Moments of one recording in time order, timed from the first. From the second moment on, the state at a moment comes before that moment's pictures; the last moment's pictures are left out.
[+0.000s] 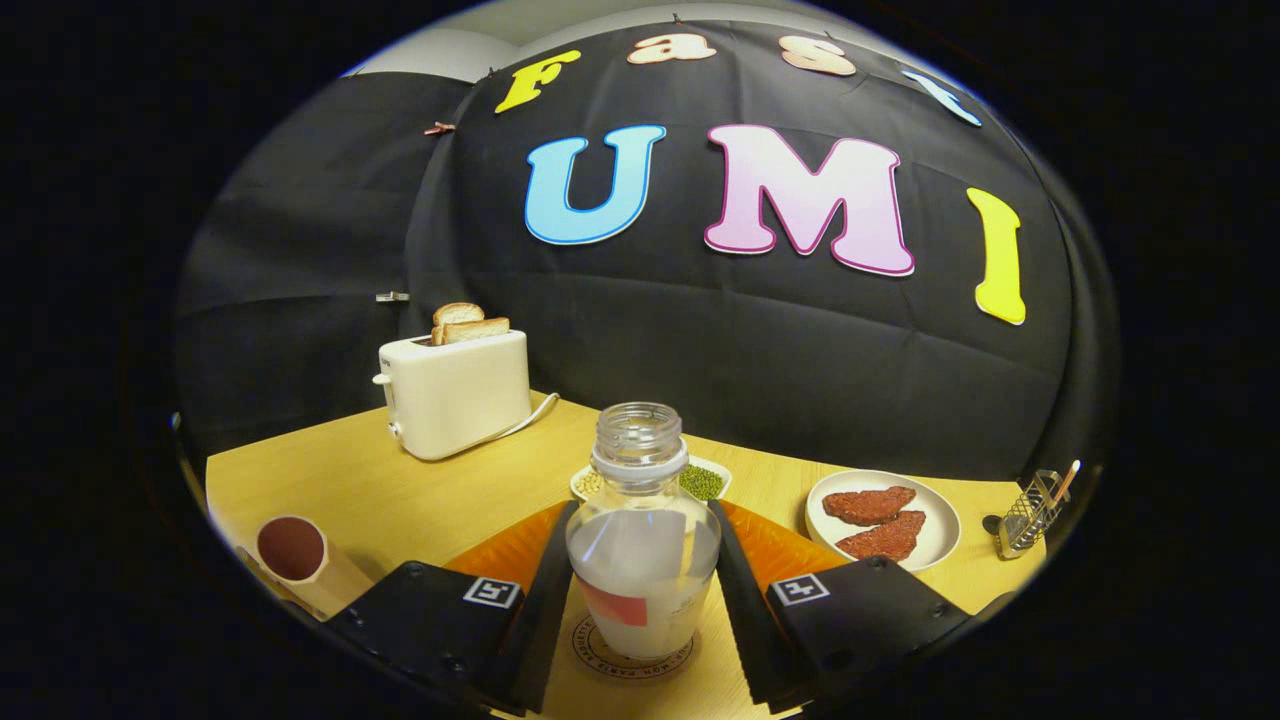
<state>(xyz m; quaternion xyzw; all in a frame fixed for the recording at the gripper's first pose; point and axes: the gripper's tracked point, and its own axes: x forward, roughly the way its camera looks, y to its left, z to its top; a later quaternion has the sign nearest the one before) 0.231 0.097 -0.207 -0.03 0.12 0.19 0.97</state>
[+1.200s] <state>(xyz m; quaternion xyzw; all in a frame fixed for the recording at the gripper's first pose) 0.136 0.031 -0.089 -0.03 0.07 0.14 0.99</state>
